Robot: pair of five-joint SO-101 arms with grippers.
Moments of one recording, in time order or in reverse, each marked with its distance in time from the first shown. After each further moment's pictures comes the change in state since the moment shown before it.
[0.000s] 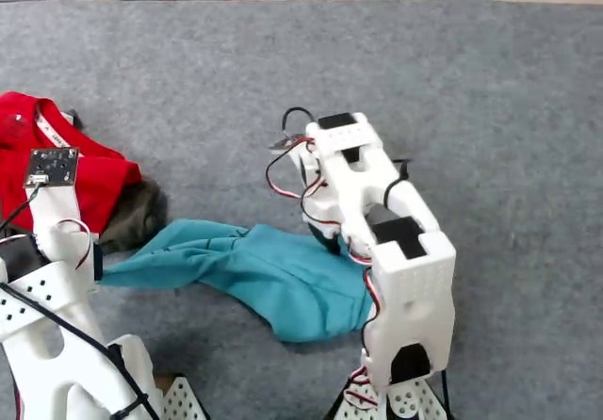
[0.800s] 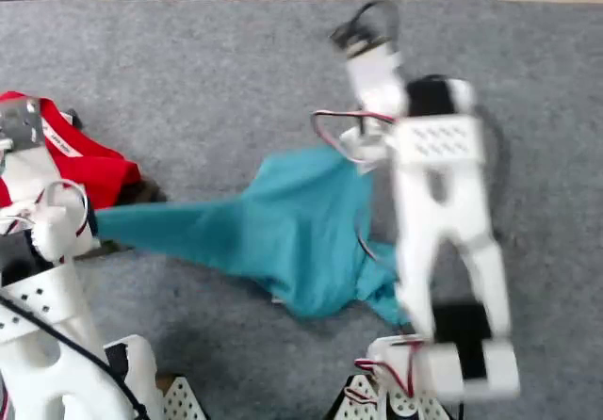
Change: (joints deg) left arm 8.1 0.0 -20.1 -0.3 19.2; right arm 11.3 -44.6 -9.1 1.8 -3.9
